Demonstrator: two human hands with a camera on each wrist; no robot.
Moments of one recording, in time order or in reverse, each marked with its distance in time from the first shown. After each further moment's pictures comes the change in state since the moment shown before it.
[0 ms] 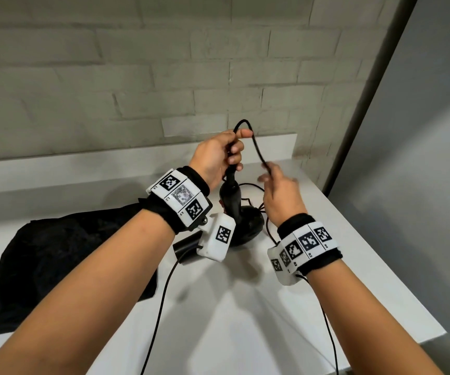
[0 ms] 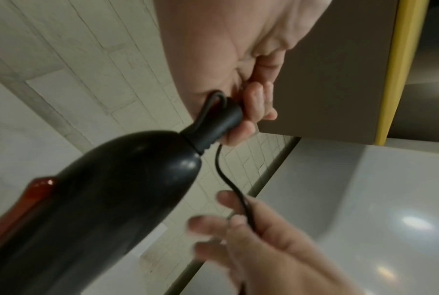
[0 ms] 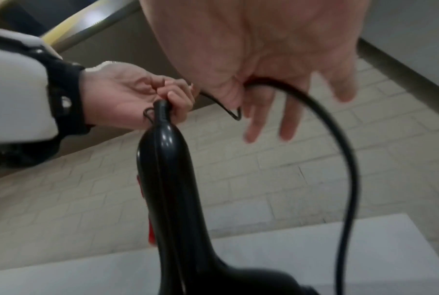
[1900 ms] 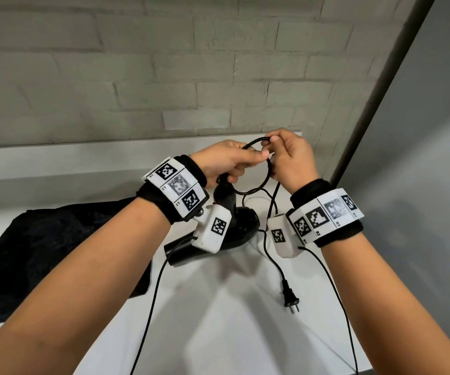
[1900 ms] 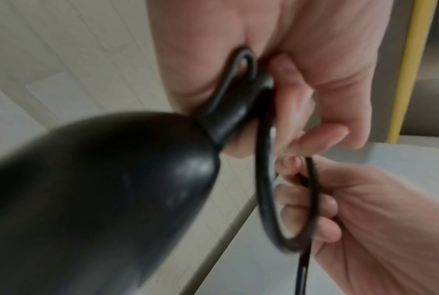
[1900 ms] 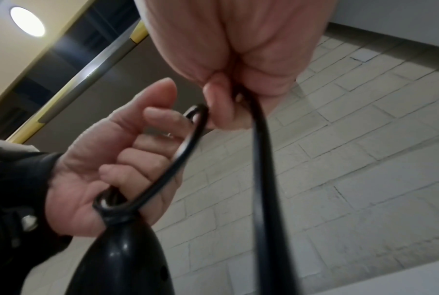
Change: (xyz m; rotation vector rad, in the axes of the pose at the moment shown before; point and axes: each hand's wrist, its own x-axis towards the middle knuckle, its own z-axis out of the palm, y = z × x) left_hand 0.002 0.004 0.005 0.444 -0.195 -0.219; right_hand 0.050 -0.015 -0.029 0.511 0.061 -0.075
